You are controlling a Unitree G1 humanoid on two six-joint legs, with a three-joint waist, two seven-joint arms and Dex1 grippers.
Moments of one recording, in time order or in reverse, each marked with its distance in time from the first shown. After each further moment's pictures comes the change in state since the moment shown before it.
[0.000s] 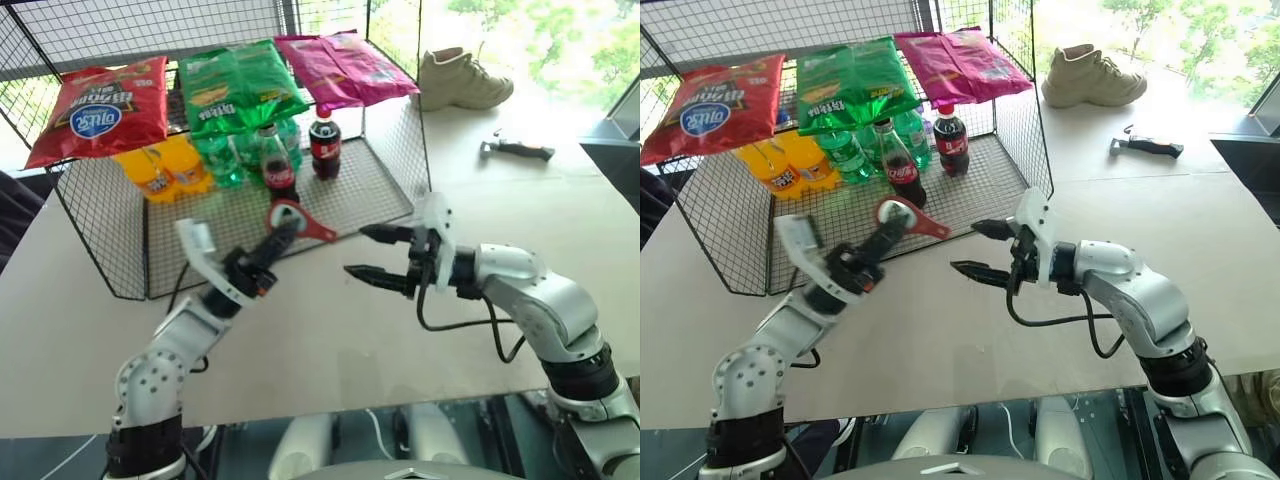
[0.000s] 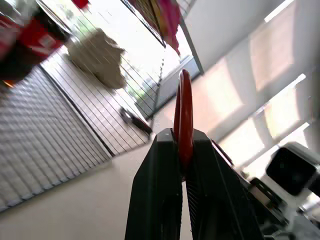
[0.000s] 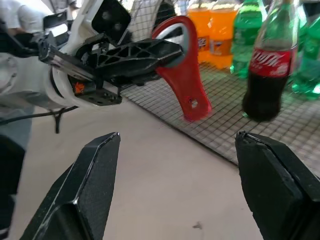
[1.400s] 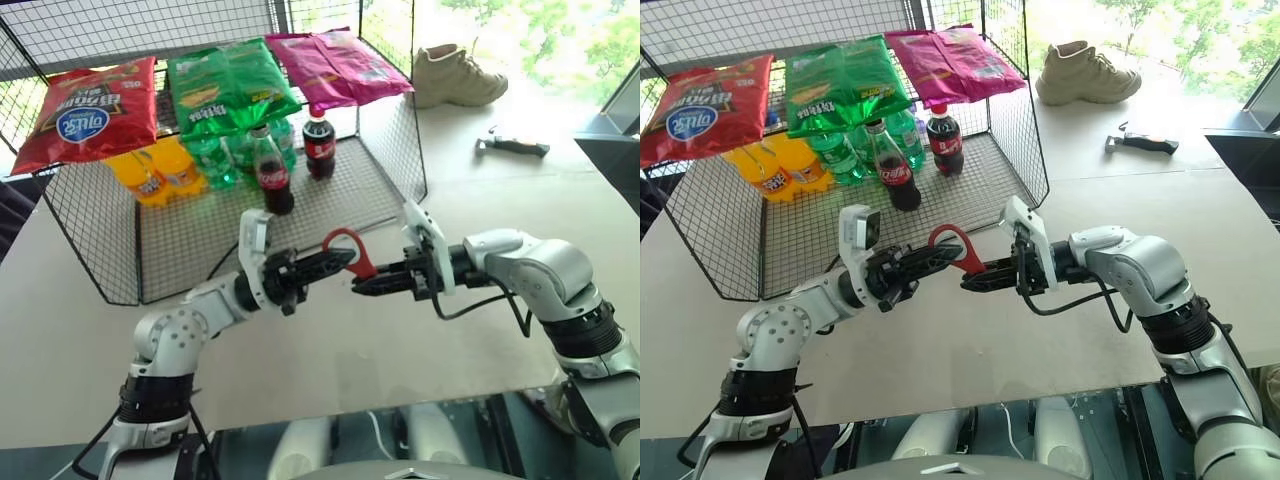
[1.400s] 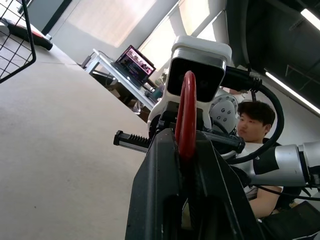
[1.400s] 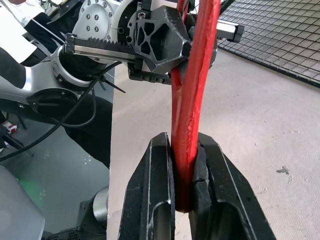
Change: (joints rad) left arm -0.162 0.048 -0.125 0.126 0.219 0.125 -0.396; right arm -0.158 -0.077 0.051 0.172 0.123 0.278 0.248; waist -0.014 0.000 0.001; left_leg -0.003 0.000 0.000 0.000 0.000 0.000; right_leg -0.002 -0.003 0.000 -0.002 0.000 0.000
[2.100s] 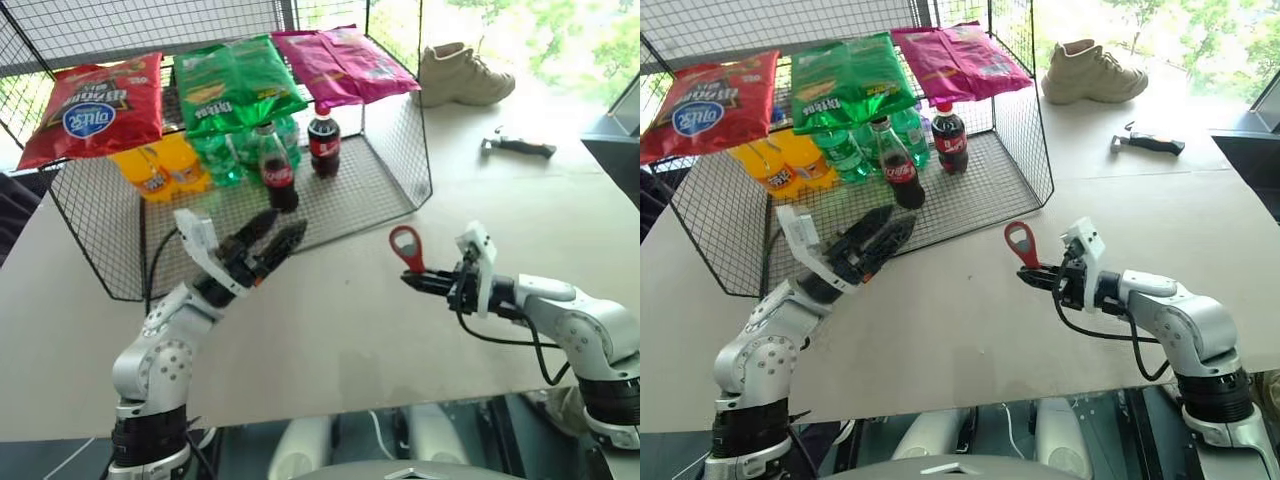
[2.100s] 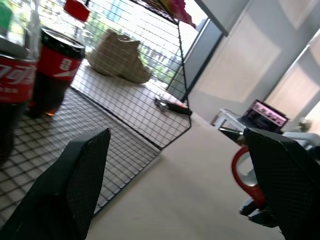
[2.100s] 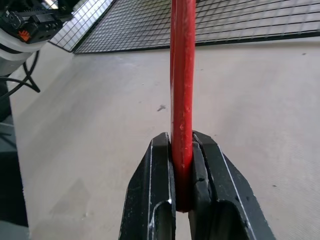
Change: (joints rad) left arm 0.139 -0.113 0.165 -0.114 0.346 -0.436 0.321; right arm 0.381 0.007 -0.305 -0.139 -0.009 -0.041 -0.333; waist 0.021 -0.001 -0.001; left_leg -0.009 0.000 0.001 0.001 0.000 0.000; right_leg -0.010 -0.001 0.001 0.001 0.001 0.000
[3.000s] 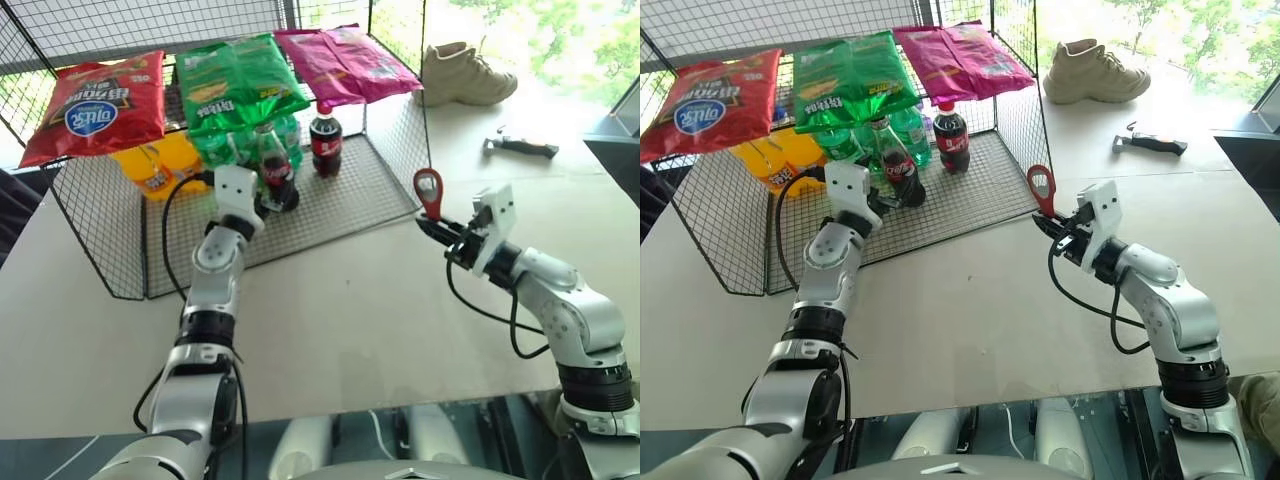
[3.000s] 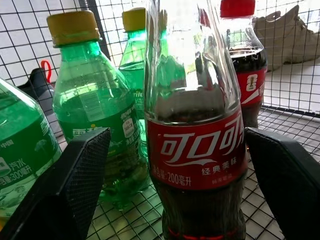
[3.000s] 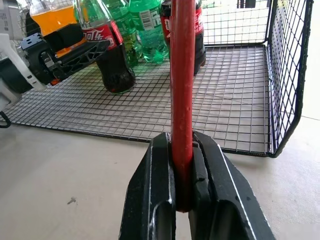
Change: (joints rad) left arm -0.525 -0.025 -0.128 0.951 0.636 -0.721 0.244; right arm -0.075 0.118 -0.021 0.056 -0.184 -0.304 -0.146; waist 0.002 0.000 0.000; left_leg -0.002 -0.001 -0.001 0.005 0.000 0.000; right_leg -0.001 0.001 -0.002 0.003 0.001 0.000
